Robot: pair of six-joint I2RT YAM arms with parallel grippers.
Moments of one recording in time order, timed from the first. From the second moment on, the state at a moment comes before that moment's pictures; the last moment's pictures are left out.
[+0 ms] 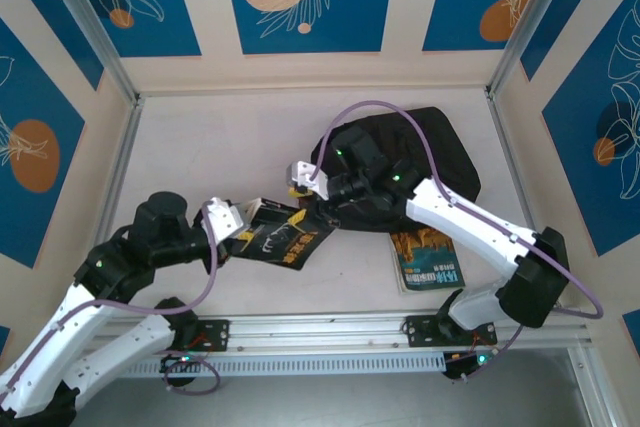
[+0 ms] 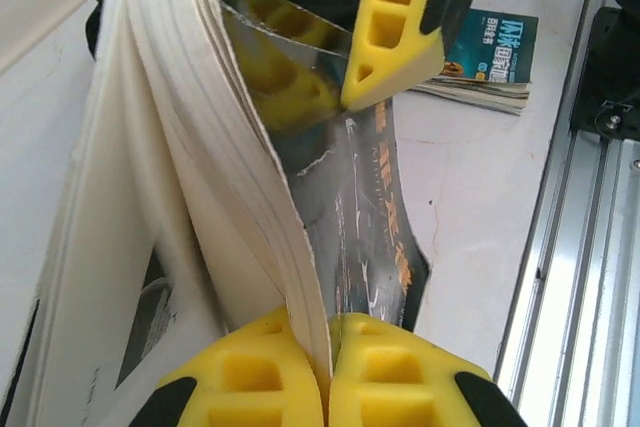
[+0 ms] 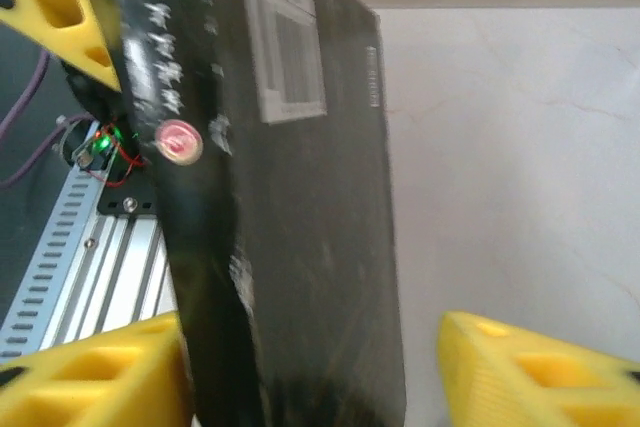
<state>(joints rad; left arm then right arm) -0.67 0.64 0.94 -0.90 0.32 0.35 0.81 1.42 1.26 -0.55 -0.66 -0.49</state>
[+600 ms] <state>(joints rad) -0.67 0.70 0.94 -0.79 0.18 0.15 0.61 1.26 1.05 -0.42 -0.75 -0.17</state>
